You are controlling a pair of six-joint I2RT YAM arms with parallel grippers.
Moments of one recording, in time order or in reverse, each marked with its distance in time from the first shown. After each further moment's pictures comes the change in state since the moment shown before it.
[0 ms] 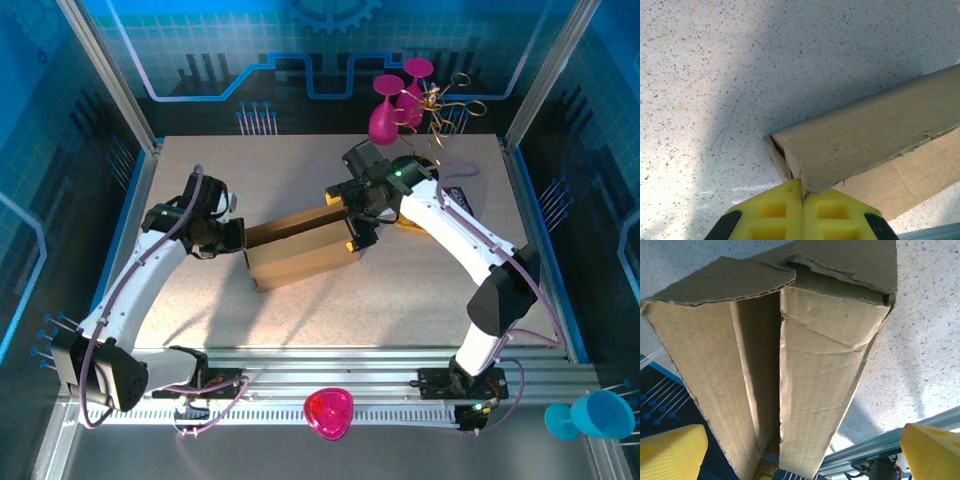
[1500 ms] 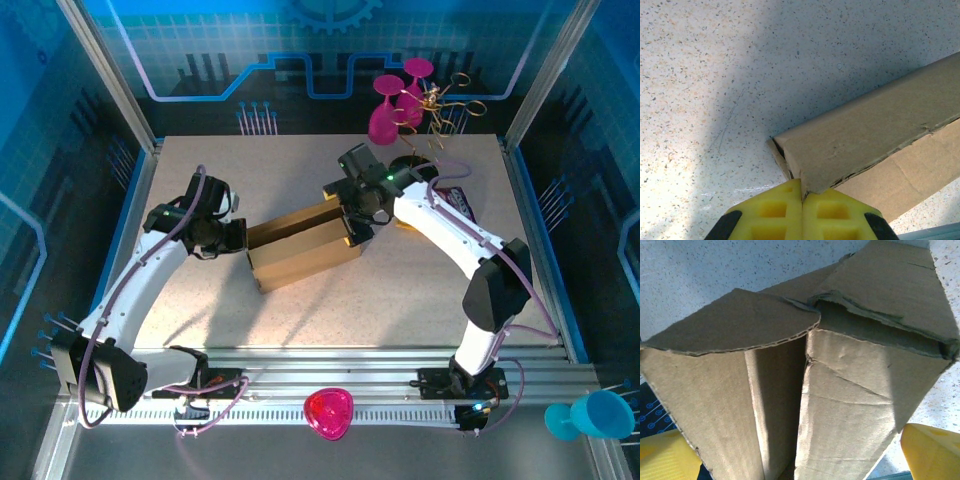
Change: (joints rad) left arm -0.019 0.000 0.000 0.007 -0.012 0.001; right arm -0.006 0.027 -0.077 0.164 0.077 -0.055
